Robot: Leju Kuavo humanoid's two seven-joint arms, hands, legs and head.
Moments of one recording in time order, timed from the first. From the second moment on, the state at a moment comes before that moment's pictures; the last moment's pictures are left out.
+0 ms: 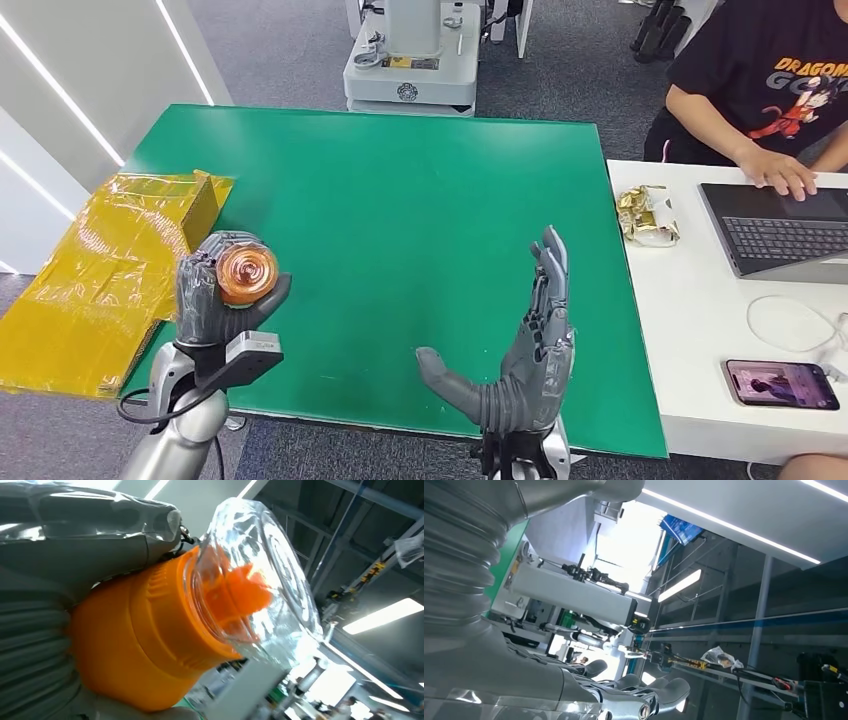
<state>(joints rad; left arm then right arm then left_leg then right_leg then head) -0.07 0.11 -0.21 -1.62 -0.65 0.45 -0.44 -0.16 0.08 0.64 -1.57 0.31 -0.66 -0.68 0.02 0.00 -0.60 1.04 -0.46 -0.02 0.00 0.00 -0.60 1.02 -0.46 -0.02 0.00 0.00</state>
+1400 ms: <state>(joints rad) -0.46 0.39 -0.39 -0.73 -1.31 0.38 -0.32 -0.22 0.07 0.66 -1.57 0.21 -0.64 -0.70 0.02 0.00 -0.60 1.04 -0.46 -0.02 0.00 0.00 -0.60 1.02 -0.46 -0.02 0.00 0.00</state>
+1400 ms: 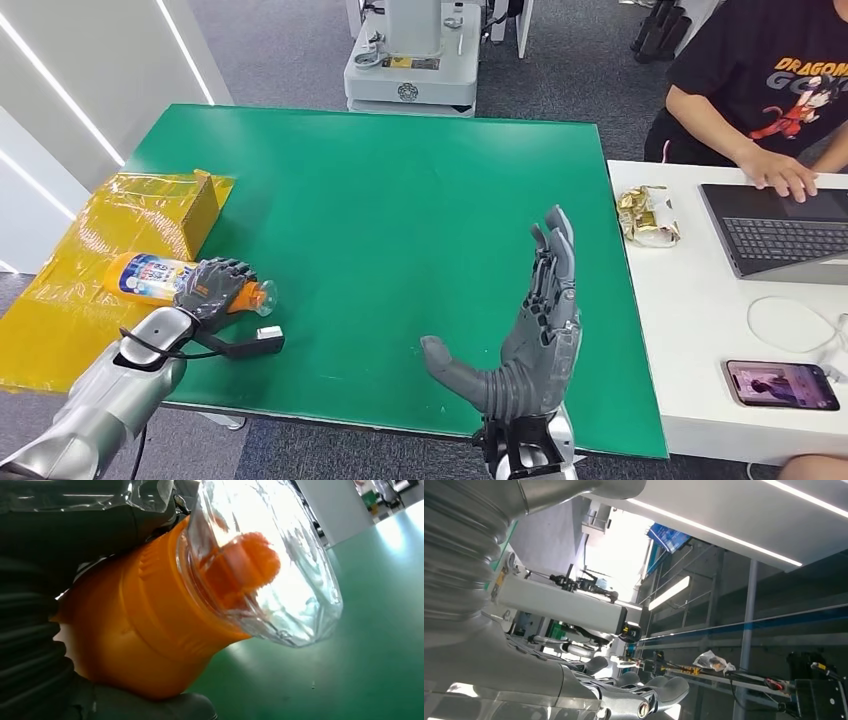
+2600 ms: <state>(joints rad) -0.39 0.37 -0.30 -0.83 -1.49 0.69 -0.14 -0.28 0.05 0.73 -1.47 0.18 -0.69 -0.70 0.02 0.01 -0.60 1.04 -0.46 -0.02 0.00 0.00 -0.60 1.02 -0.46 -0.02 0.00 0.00</state>
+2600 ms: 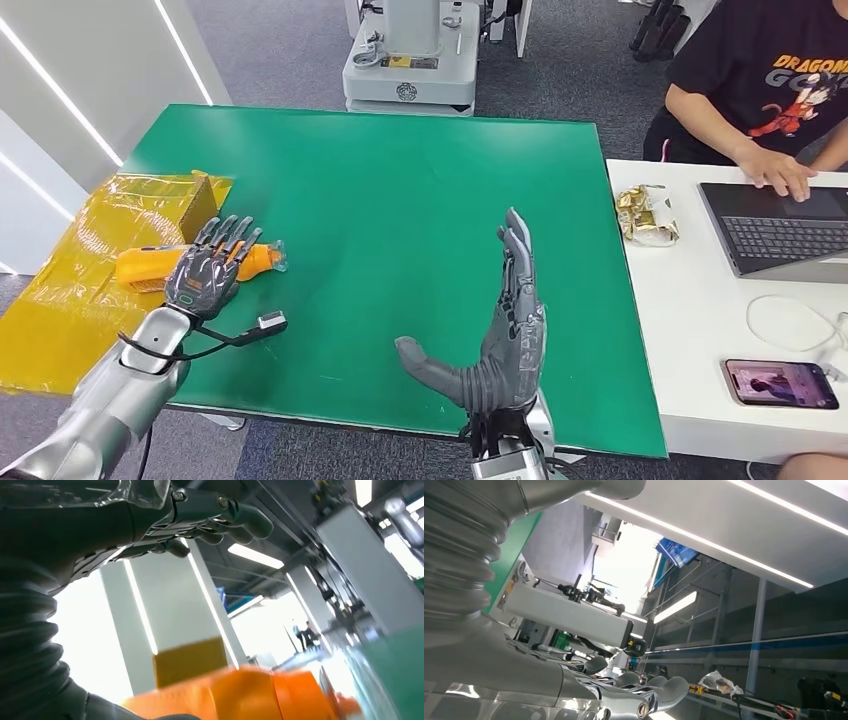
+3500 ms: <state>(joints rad) -0.24 -0.02 0.06 -1.43 -0.46 0.69 -0.70 -0.23 0.07 0.70 -1.54 0.32 -0.64 -0.64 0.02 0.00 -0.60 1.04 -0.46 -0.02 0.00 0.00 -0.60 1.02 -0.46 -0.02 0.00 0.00</state>
